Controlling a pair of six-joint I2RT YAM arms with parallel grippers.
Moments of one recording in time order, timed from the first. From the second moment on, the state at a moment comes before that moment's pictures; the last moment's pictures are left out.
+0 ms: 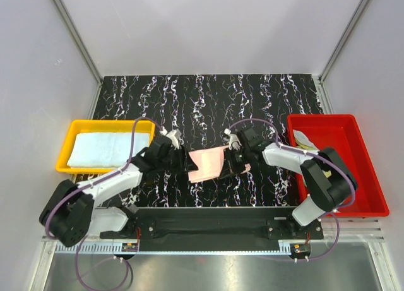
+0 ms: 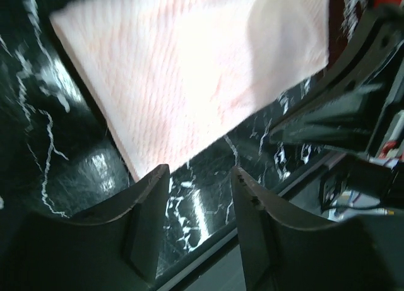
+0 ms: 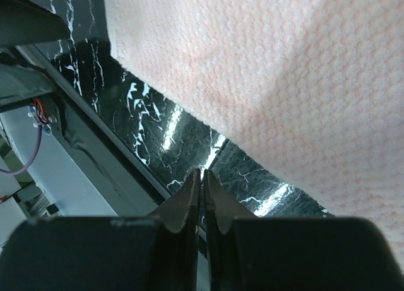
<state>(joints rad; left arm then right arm) -0.61 1.24 0.54 -0.05 0.30 -0.74 0.58 1.60 0.79 -0.24 -0.58 0.42</state>
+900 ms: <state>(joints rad) -0.54 1.54 0.66 -0.01 0.20 -0.81 0.54 1.51 0.85 -0.30 -0.51 0.35</state>
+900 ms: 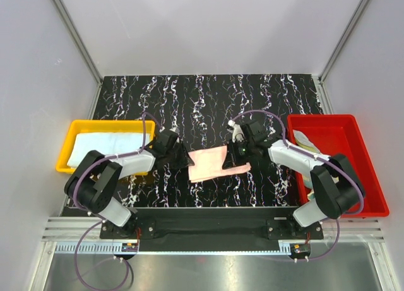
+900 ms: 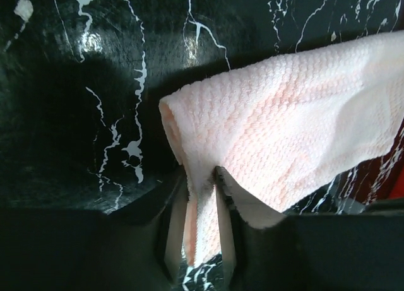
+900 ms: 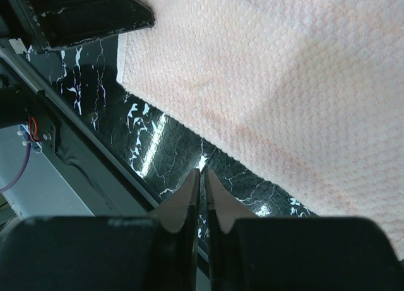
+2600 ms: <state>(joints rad) 0.11 1.53 1.20 -0.79 -0.46 0.06 0.52 1.32 0.93 -0.40 -0.54 0.28</state>
